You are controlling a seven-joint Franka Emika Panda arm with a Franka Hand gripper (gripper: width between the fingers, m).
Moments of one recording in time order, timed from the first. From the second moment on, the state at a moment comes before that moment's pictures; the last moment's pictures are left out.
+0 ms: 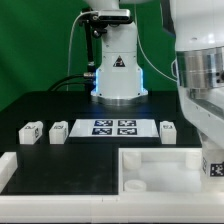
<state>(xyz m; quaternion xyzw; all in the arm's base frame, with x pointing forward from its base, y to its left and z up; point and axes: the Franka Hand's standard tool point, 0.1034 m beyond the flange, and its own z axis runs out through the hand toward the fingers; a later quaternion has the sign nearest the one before) 0.622 0.127 0.064 -0.80 0.60 0.01 0.07</state>
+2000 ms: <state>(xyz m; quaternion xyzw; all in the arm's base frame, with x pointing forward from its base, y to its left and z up) 0.626 0.119 0.061 -0.74 0.67 0.03 0.09</state>
